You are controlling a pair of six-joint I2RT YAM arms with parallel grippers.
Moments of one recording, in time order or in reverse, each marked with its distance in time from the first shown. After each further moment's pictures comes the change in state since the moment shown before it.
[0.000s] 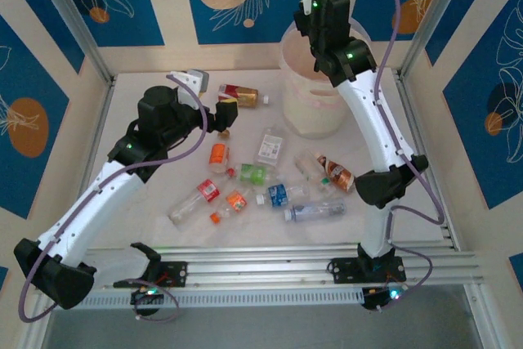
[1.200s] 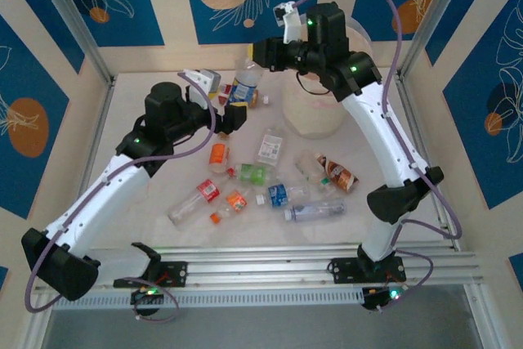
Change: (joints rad) left arm 0.002 0.050 0.011 0.056 0.164 0.026; right arm 0.057 -0.169 -0.201 -0.142 -0.867 0.616
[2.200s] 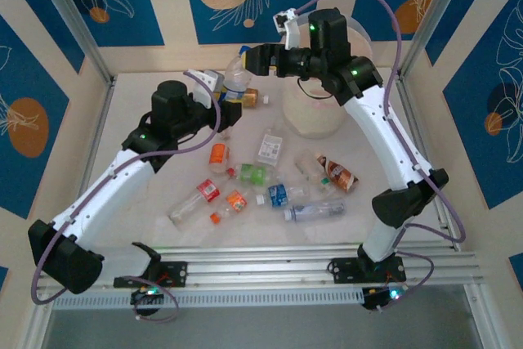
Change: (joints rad) left arm 0.008 0.054 -0.001 -0.001 0.016 0.008; right arm -0.015 -0.027 -0.111 0.054 -0.182 0.106
